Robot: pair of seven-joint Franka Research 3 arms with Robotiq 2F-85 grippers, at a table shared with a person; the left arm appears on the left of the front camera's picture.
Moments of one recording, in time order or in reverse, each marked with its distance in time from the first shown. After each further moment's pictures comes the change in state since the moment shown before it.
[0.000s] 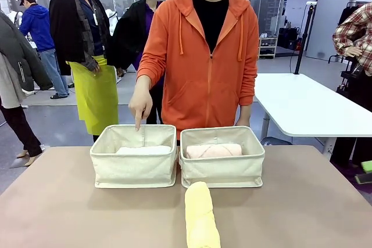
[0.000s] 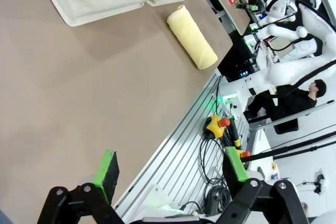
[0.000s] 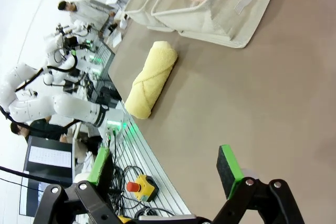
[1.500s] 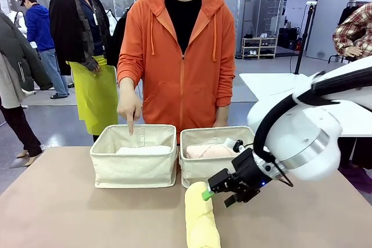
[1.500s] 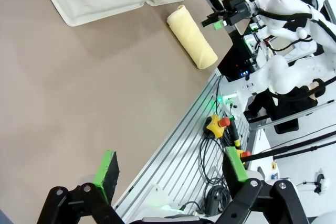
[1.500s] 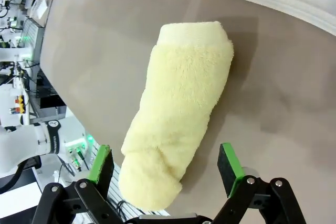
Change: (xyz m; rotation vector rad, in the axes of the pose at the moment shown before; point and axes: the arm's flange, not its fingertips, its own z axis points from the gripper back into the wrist) left arm 0.000 0.000 0.000 0.000 0.000 0.000; right arm 0.015 0.108 -0.359 -0.374 0.253 -0.122
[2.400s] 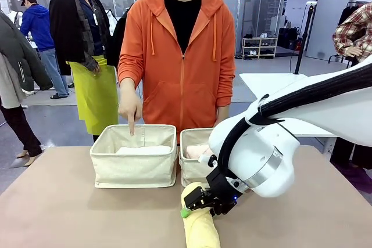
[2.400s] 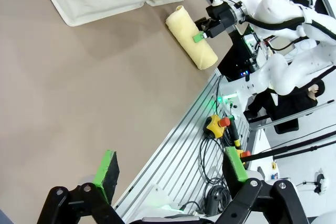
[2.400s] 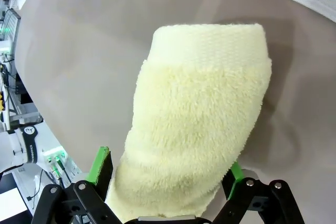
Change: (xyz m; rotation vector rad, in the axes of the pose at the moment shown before) left arm 0.000 0.000 0.000 0.000 0.000 0.000; right arm 0.005 0.014 -0.075 -0.068 0.049 0.038
